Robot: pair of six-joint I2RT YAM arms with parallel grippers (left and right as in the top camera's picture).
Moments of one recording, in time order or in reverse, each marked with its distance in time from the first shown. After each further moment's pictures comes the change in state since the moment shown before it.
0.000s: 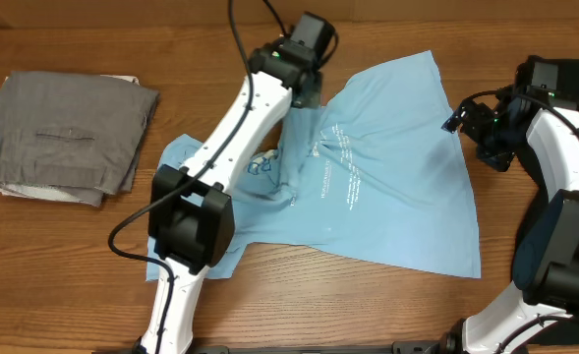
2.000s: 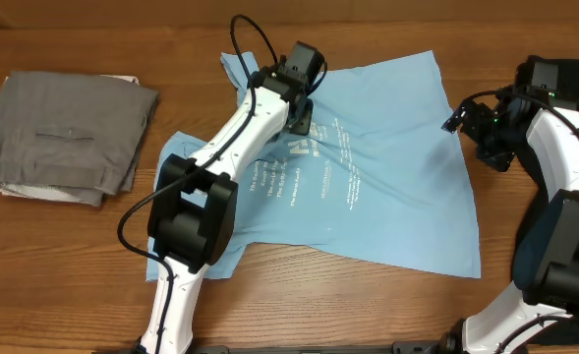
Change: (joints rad) left arm -0.004 0.005 -0.249 0.109 0.028 0.012; right arm 0.000 0.000 0.000 0.000 0.000 0.000
